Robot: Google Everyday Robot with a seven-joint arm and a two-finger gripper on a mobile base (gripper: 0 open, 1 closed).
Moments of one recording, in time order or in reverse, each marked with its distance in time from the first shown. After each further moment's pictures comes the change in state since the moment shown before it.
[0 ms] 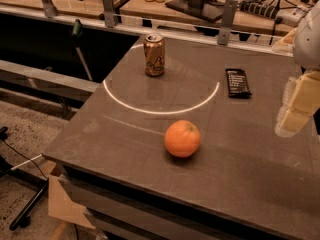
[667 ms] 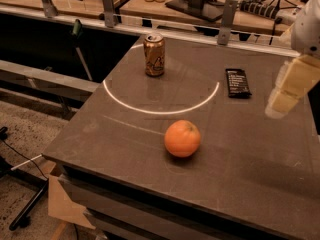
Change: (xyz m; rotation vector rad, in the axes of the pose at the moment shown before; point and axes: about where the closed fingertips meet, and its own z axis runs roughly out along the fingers) arm 0.002 -0.030 0.001 0.042 0.017 0.141
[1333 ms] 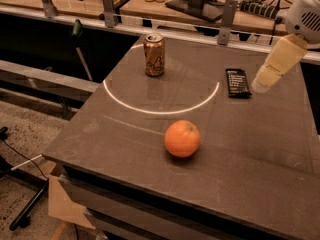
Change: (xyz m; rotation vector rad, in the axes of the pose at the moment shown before) arm -0.002 -0.051 0.009 0.054 0.030 0.289
